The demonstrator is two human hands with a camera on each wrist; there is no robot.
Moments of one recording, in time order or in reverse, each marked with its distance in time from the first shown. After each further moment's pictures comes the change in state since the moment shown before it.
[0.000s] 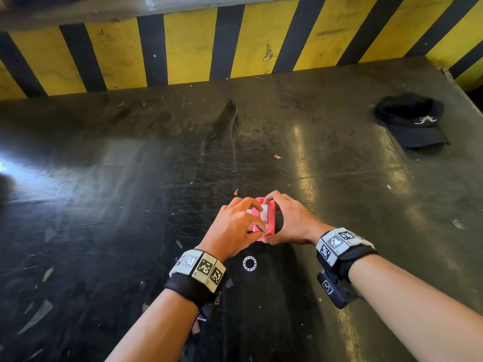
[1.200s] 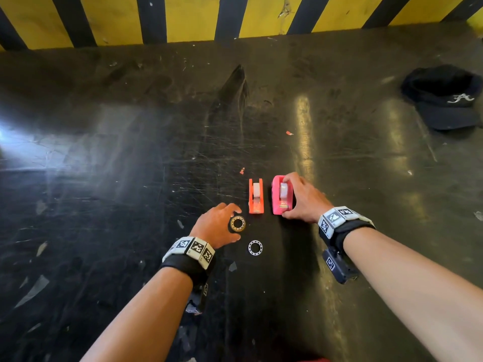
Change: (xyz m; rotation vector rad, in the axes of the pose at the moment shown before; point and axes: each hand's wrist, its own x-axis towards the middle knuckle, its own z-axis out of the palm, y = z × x) left_hand -0.019 -0.073 0.052 -0.100 -0.307 -0.450; right_hand 0.043 0.046 0.023 -0.212 -0.051 0.233
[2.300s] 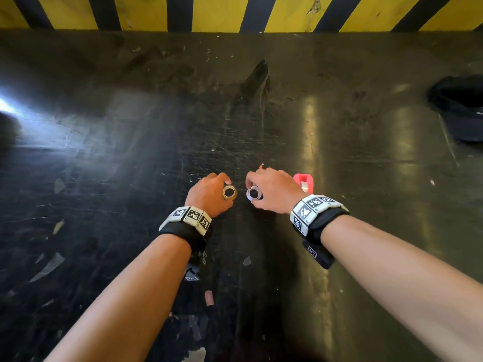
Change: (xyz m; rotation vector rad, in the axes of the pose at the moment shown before) left_hand 0.008 -0.045 -0.044 -0.046 0.269 -0.094; right_hand 0.016 -0.122 0.008 -0.240 0.043 -0.499
